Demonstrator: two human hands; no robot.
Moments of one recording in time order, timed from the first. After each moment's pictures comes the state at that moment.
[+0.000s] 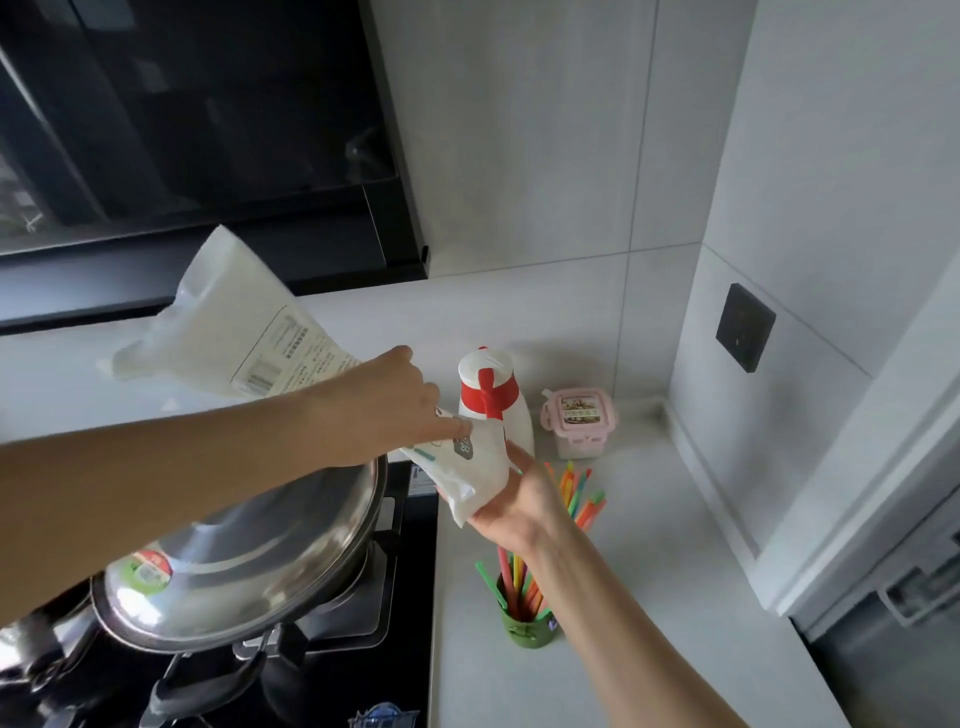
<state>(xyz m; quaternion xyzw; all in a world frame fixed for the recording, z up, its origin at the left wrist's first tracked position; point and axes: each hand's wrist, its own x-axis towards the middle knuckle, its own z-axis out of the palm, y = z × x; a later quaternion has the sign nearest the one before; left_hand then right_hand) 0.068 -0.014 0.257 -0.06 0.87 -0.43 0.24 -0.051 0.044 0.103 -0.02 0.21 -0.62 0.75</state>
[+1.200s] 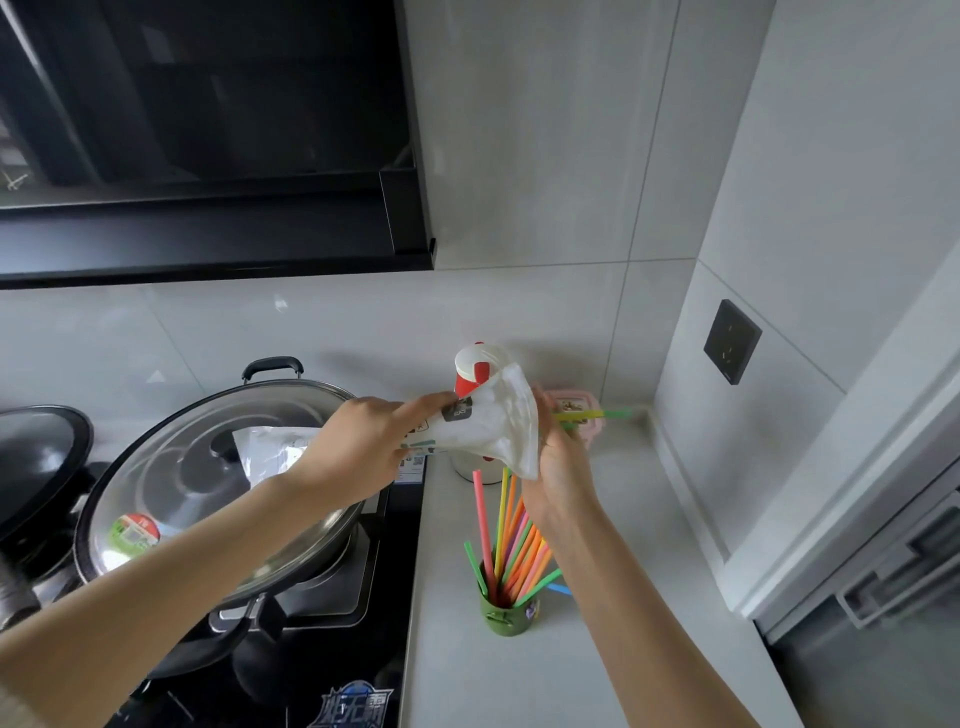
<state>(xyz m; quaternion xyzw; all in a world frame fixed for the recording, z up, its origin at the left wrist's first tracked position) 0.111 0.001 0.187 -0.27 0.94 -0.04 -0.22 -0.063 0.068 0.147 -0.18 0.37 -0.76 0.50</state>
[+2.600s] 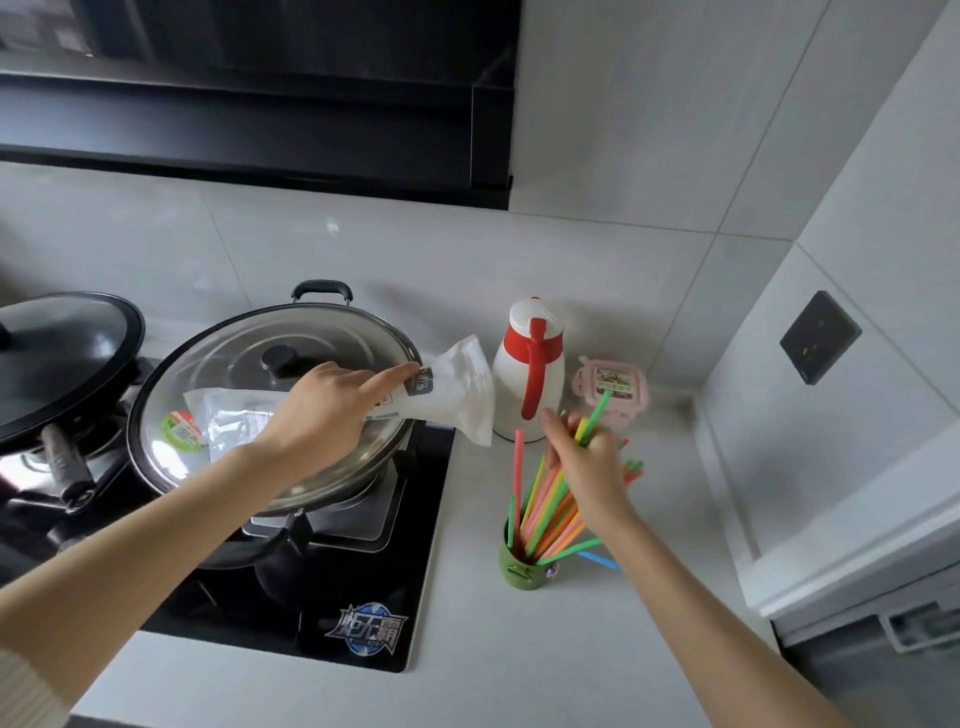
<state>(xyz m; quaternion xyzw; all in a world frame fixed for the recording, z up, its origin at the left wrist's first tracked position) 0.190 -0.011 0.141 -0.34 0.90 -0.12 -0.24 -0.064 0.073 0.090 -0.44 0.61 -0.57 0.35</state>
